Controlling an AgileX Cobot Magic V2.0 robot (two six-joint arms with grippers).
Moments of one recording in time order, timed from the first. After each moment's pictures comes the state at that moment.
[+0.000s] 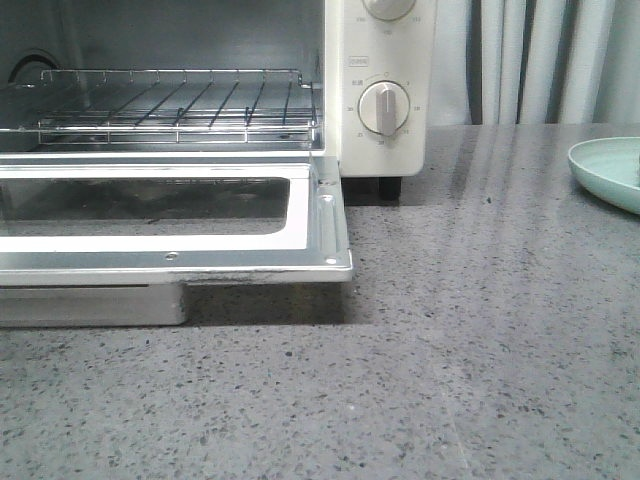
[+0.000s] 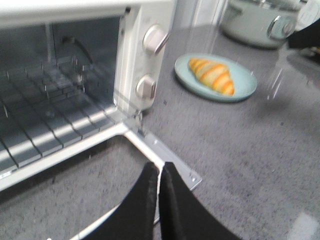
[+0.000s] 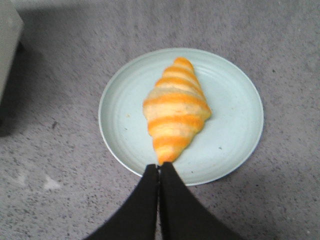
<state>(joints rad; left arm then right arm) -0.36 0.53 -0.58 -0.89 0.62 0.85 0.13 0.79 -0.85 -0.27 0.80 0.36</state>
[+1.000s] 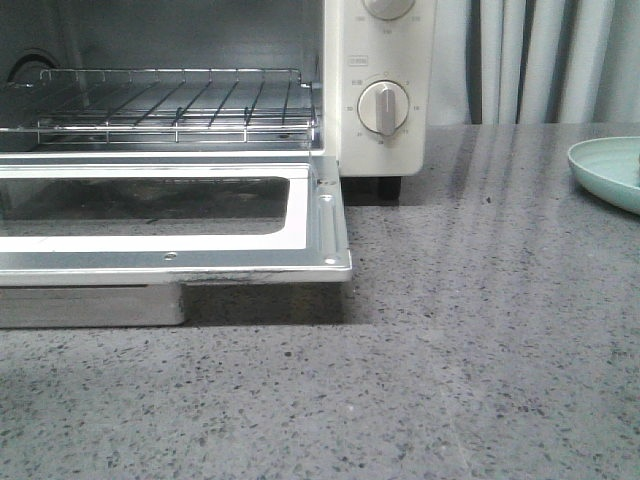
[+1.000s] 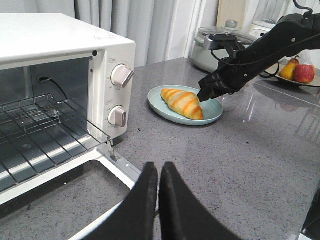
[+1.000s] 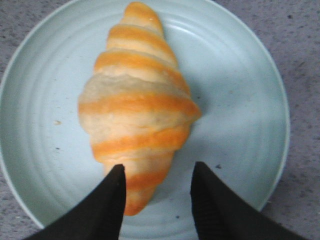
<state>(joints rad) -0.36 0.40 -0.58 -0.94 0.68 0.85 -0.04 1.23 -0.87 -0.23 0.61 0.36</state>
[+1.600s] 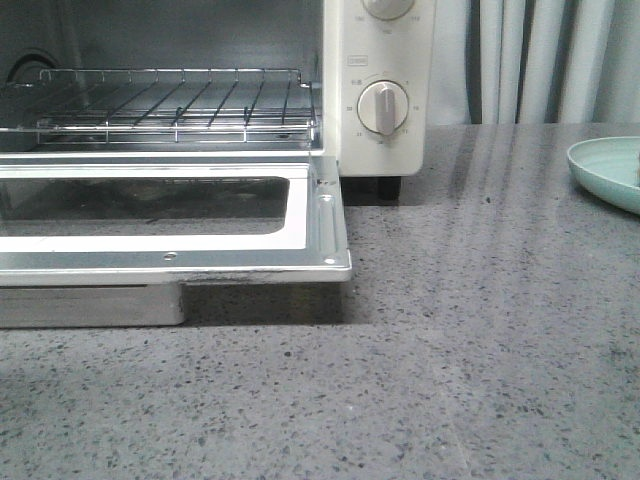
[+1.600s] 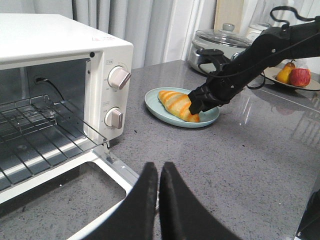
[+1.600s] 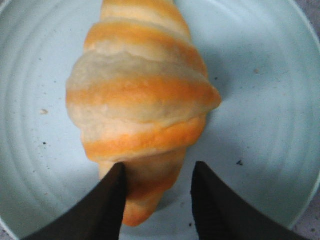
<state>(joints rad) -0.36 0.40 -0.58 -0.96 0.68 0.85 -0.04 1.35 -0.87 -0.21 0.60 0.36</state>
